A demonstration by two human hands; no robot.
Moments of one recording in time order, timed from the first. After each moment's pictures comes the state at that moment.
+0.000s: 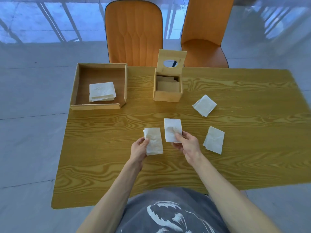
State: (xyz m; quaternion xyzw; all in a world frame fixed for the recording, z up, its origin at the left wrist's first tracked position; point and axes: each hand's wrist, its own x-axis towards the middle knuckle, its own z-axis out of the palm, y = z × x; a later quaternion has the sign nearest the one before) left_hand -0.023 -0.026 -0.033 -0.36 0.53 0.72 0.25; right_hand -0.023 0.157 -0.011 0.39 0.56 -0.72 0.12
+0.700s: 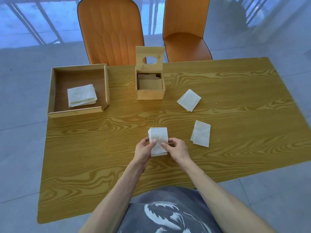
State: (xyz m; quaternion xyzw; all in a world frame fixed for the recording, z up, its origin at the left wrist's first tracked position) left_hand -0.019 0.026 -0.037 -0.30 0.53 0.72 0.33; right_hand 0.007 0.172 -0.031 0.30 0.78 -0.53 0.17
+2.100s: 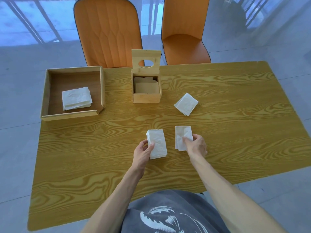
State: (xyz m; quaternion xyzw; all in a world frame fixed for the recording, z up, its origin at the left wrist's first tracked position) left_hand -0.018 0.038 -0.038 -0.26 0.58 0.72 0.29; right_hand -0.018 0.238 -0.035 0.49 0.80 -0.35 0.06
